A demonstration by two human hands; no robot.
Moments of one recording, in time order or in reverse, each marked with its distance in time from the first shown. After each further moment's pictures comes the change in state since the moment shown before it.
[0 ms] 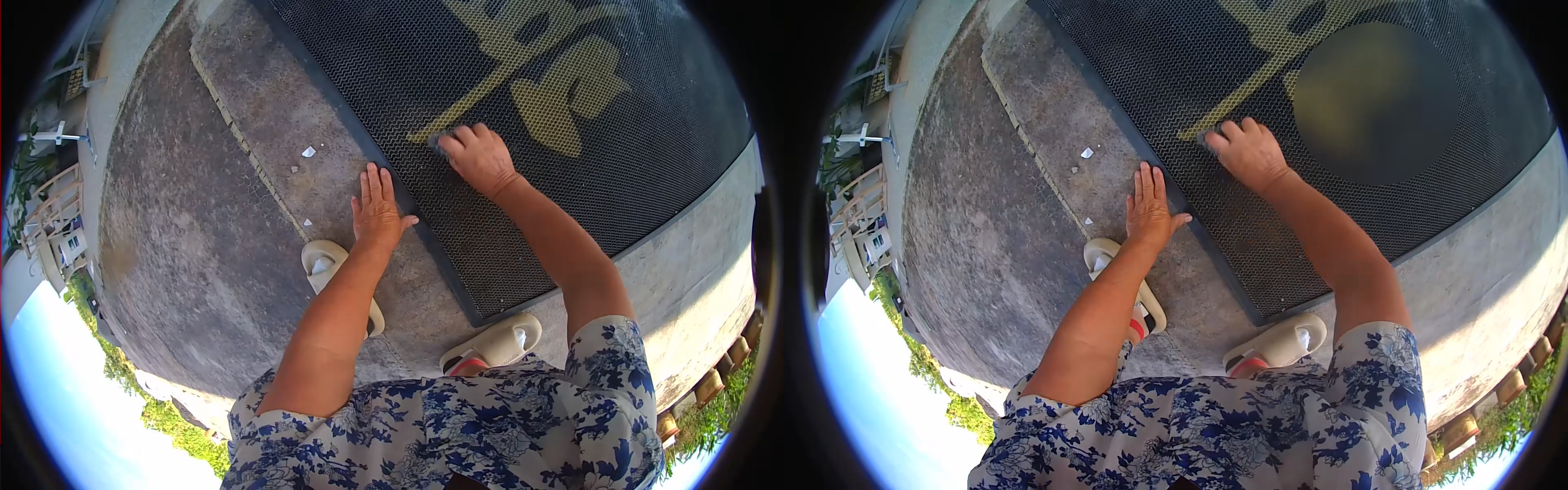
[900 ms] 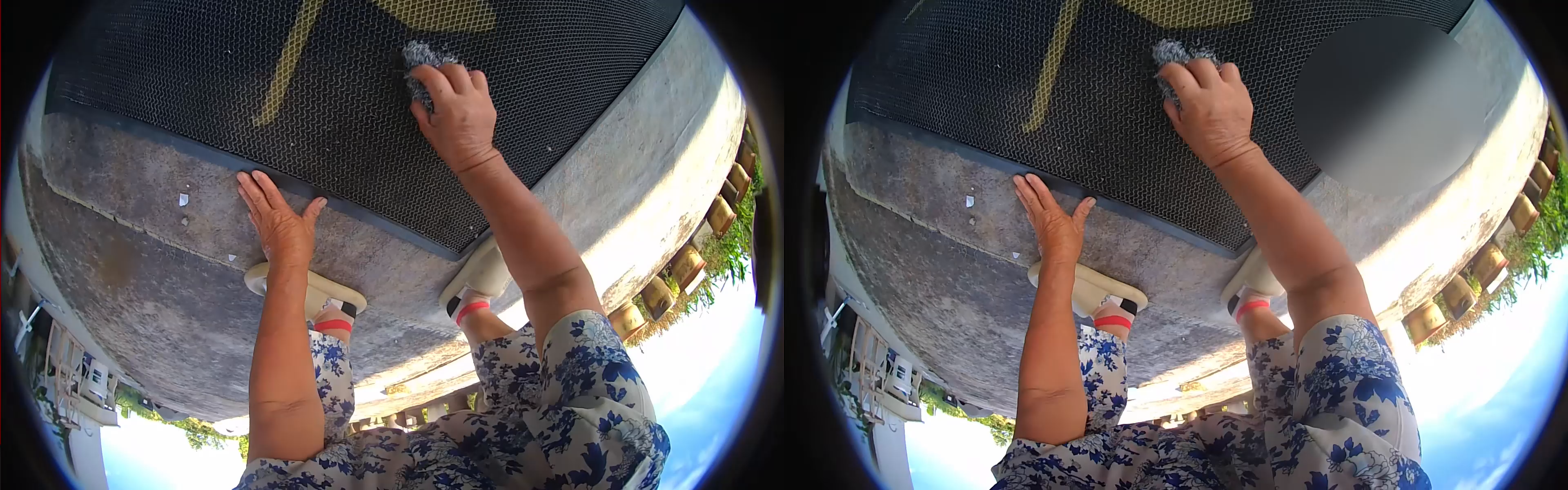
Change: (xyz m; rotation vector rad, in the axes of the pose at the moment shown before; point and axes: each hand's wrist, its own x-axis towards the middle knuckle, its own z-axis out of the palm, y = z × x) left_hand 0.003 -0.018 0.015 -0.066 0.080 0.171; right_hand -0.097 -0.007 -0.025 -0.003 0.070 0.786
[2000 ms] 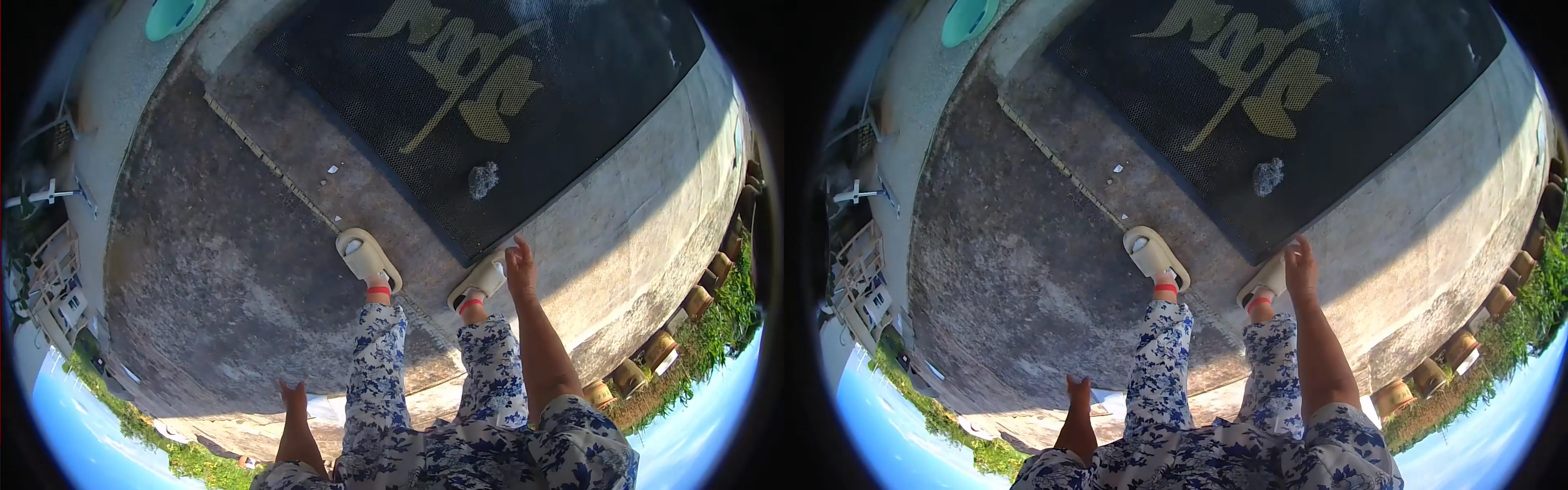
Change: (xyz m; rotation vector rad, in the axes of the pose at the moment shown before) left_hand -0.503 -0.253 -0.123 -0.493 -0.221 -1.139; right_hand -0.152 -0.064 -0.220 0.565 -0.259 0.725
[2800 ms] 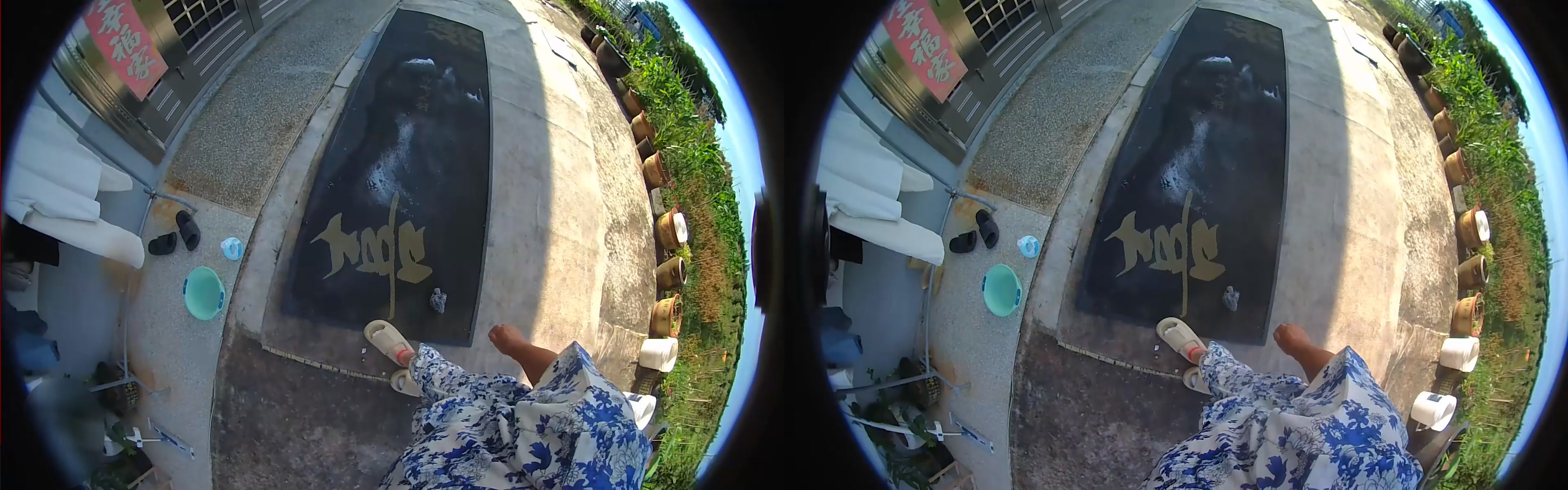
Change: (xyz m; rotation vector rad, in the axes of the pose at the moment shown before) left_hand -0.039 0.299 -0.240 0.086 -0.100 0.684; right_hand -0.182 -0.191 -0.140 -0.362 -0.042 0.132
